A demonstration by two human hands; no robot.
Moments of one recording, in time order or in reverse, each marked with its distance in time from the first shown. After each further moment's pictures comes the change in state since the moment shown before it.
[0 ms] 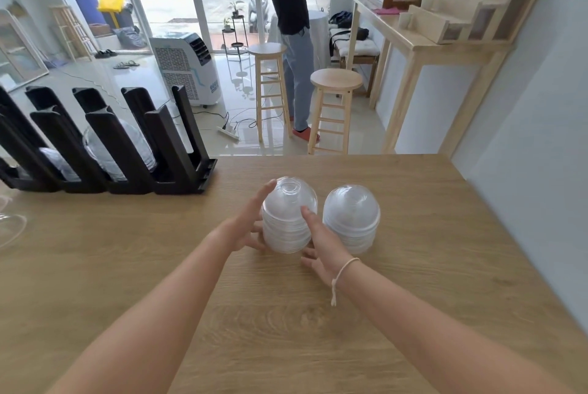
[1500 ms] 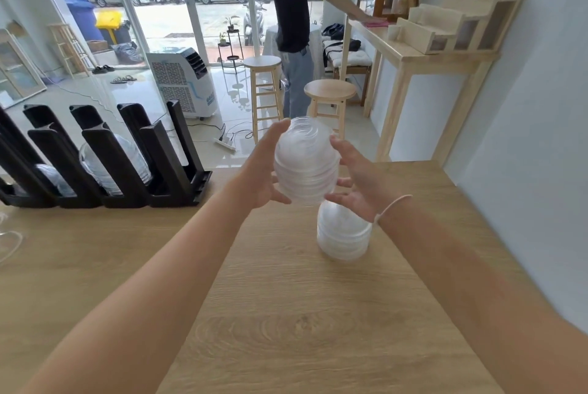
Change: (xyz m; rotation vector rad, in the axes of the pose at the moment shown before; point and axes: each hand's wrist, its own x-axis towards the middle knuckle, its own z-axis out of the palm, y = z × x) left_hand -0.026 0.096 0.031 -0.192 -0.057 0.235; right_hand -0.050 -0.126 -0.028 -0.041 -0.009 -0.263
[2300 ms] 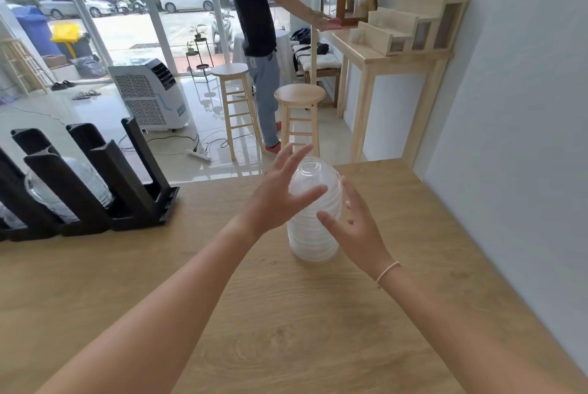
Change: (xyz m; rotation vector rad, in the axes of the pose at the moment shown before) left_hand 0.014 -0.040 0.054 0.904 -0.013 0.729; right_hand -0.013 0.082 -0.070 -0.593 0.241 -0.489
